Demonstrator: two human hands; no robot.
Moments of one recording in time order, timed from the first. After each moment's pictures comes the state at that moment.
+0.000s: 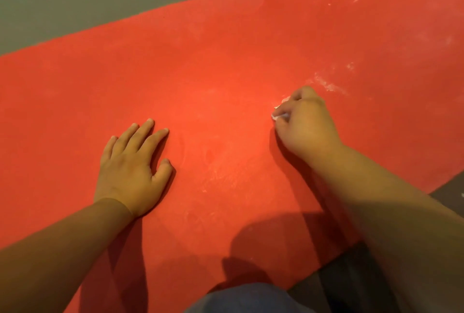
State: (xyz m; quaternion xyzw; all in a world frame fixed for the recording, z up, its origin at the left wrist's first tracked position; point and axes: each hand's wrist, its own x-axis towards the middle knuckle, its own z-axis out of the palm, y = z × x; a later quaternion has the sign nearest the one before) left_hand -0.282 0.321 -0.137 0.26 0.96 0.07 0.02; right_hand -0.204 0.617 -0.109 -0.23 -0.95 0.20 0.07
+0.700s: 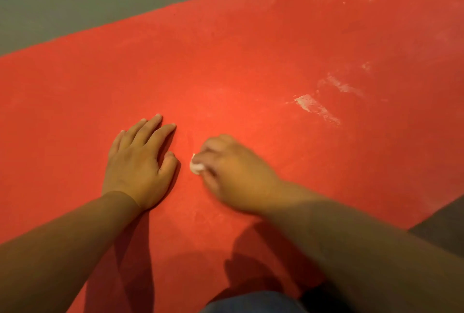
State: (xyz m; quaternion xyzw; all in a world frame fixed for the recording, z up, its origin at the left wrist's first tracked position) left_hand -0.287 0.324 -0.135 0.26 0.96 0.09 0.01; right_hand -0.203 0.505 -0.118 0.12 -0.96 0.25 0.01
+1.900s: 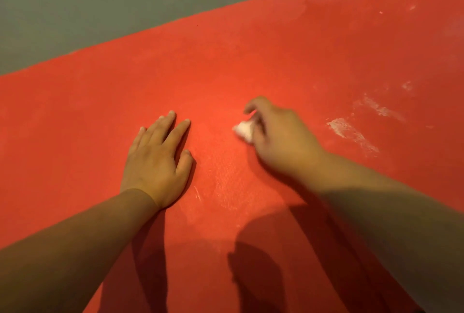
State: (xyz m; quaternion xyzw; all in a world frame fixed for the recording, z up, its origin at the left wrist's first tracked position) left_hand -0.336 0.329 -0.137 0.25 0.96 0.10 0.02; right_hand -0.277 0.554 -0.107 -0.06 -0.95 0.29 0.05
